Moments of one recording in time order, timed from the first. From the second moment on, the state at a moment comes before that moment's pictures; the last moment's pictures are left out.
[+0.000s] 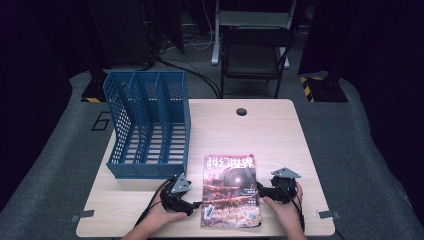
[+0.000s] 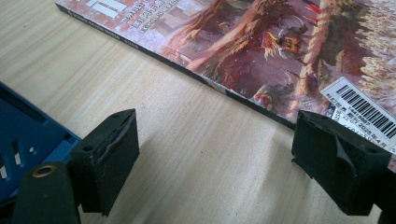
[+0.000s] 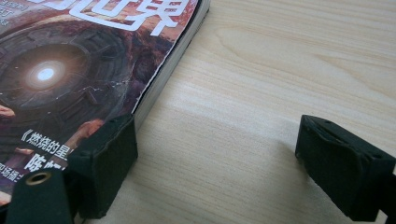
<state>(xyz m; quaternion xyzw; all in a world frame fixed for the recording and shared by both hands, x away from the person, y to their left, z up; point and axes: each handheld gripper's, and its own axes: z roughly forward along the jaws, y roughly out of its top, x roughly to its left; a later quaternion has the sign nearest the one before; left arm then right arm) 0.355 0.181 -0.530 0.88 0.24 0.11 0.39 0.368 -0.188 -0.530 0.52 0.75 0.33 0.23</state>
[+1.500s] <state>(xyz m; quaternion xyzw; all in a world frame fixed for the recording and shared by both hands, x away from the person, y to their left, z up) 0.351 0.176 -0.513 0.87 0.29 0.08 0.39 0.355 -0.178 -0.508 0.52 0.75 0.36 0.21</state>
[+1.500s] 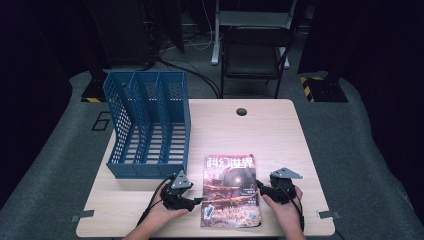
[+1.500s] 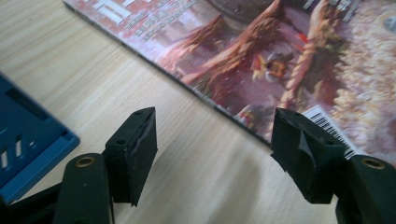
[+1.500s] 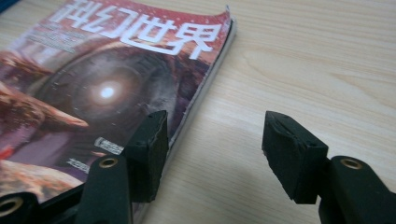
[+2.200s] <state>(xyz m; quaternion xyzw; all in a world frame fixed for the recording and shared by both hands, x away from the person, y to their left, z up) 0.333 0.152 -0.512 0.88 0.27 0.05 0.38 0.352 -0.145 -0.510 0.50 0.76 0.38 0.16</state>
